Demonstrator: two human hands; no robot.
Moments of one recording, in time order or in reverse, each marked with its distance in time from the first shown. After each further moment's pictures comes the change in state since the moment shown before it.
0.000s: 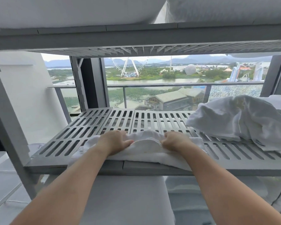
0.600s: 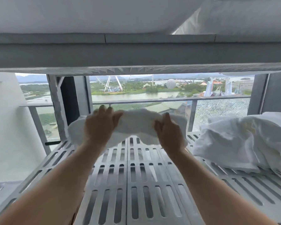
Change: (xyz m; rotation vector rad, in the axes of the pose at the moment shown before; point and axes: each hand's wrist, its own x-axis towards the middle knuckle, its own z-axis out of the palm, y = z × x) left_hand 0.167 -0.046 -0.075 0.239 0.870 0.040; right_hand 0.116 -0.055 -0.049 0.392 0.988 -0.174
